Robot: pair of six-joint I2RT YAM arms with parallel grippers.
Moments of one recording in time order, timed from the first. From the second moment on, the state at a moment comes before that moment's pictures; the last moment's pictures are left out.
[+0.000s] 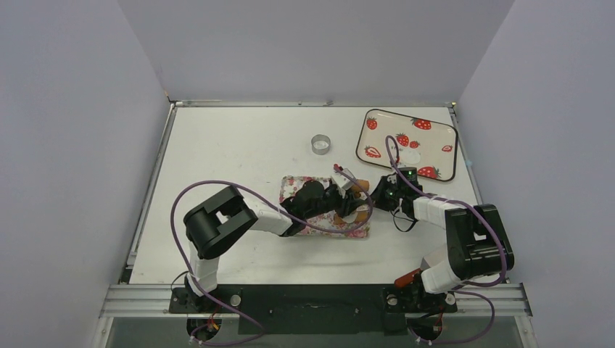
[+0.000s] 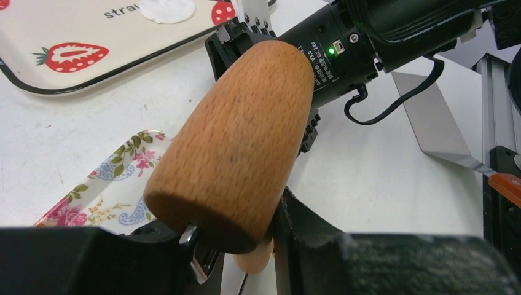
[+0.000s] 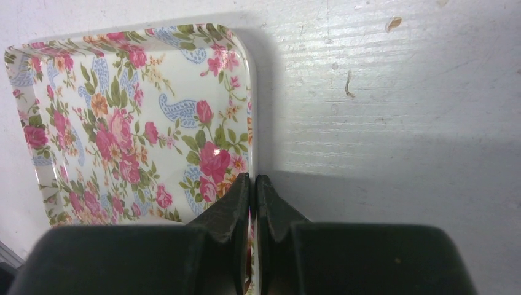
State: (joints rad) left arm -0.97 1.94 0.88 0.93 0.16 -0.21; right arm 0.14 1.51 0.56 0.09 -0.33 0.51
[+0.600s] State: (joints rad) left arm -0.85 1.86 0.99 0.54 0.42 -0.21; right arm 0.16 1.47 0.57 0.01 -0.27 0.51
